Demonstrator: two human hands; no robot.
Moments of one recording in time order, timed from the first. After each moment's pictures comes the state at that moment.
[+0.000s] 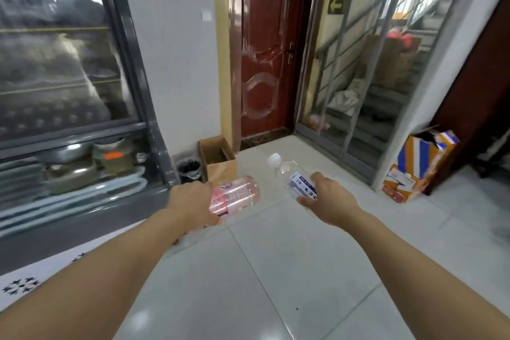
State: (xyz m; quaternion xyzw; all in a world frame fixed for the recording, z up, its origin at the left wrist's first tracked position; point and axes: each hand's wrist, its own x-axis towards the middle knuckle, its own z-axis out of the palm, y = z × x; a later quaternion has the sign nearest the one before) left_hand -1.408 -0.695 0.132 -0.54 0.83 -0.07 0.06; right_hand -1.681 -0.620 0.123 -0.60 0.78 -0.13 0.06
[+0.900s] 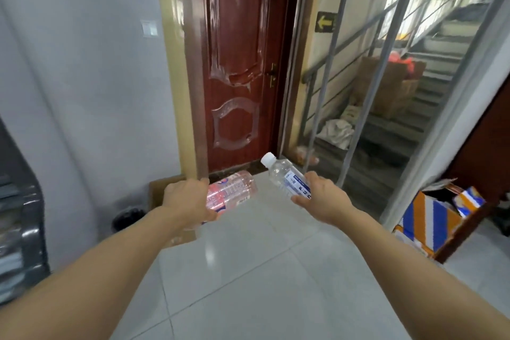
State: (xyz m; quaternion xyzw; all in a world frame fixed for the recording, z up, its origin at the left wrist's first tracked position) left_hand -1.755 -1.098 0.137 -0.57 0.82 -0.04 0.00; right_hand -2.024 -1.020 0.141 -0.62 0.77 -0.13 0.06
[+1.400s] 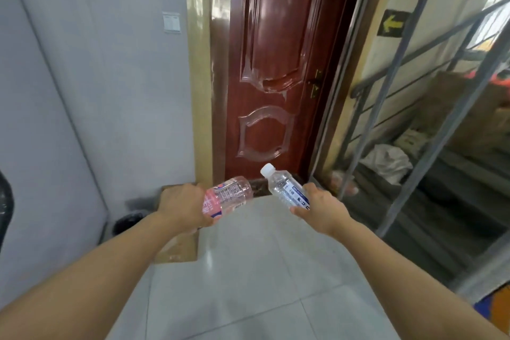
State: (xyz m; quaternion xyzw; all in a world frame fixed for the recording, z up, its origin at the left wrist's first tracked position) left_hand -1.856 -1.303 0.113 -0.66 0.75 -0.05 0.01; right_hand -2.147 -1.292 0.113 -0.71 0.70 -0.10 0.08
